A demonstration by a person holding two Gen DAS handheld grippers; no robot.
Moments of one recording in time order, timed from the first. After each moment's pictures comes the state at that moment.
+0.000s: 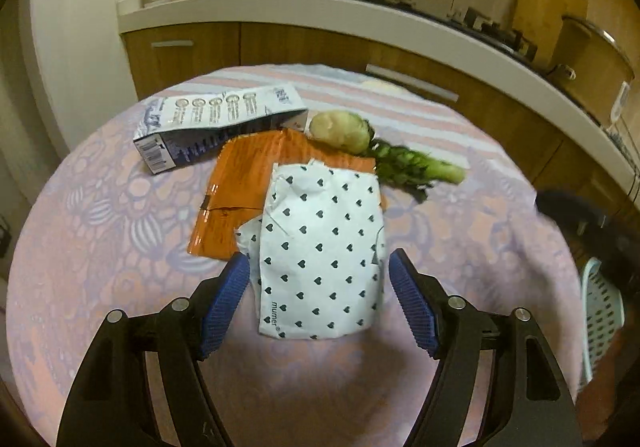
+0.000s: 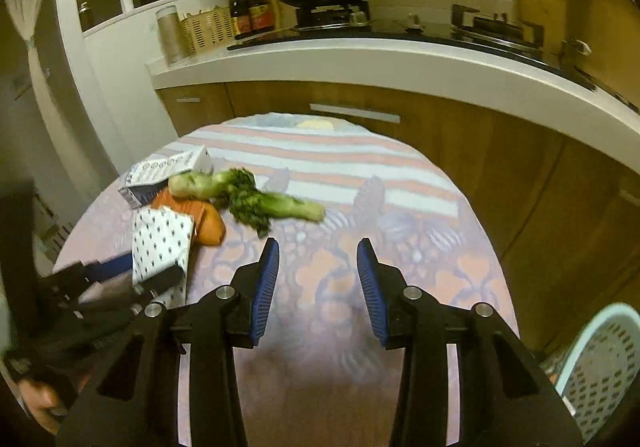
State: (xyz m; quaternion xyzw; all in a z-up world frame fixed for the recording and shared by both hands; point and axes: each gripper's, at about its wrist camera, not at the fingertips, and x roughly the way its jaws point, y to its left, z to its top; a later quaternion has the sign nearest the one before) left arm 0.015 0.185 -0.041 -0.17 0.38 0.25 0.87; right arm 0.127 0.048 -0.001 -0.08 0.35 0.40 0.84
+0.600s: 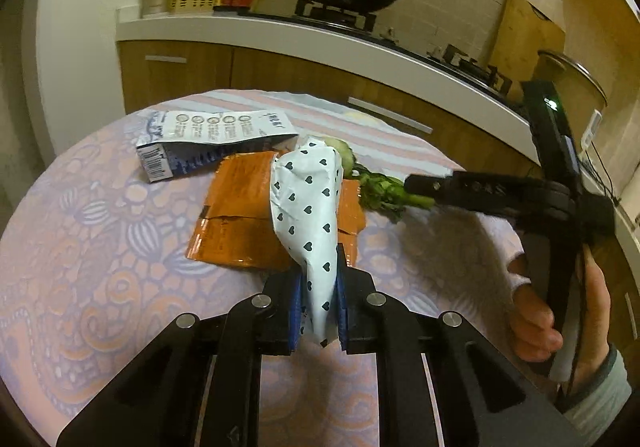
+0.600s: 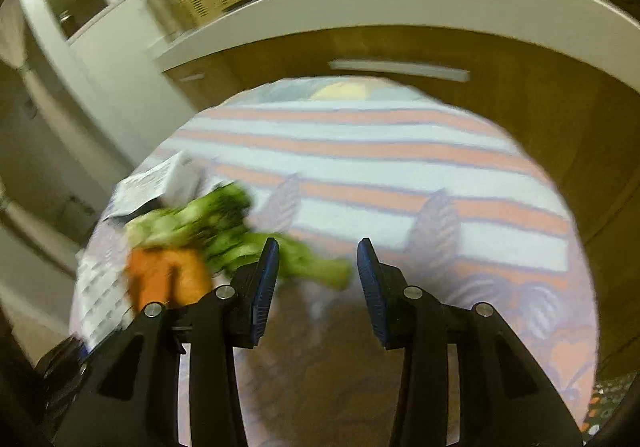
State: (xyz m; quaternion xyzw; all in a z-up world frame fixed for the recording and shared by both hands) left arm -0.015 0.180 -0.033 -0.20 0.30 0.22 0.90; right arm 0.203 0.116 -0.045 -0.04 0.46 0.46 0.76
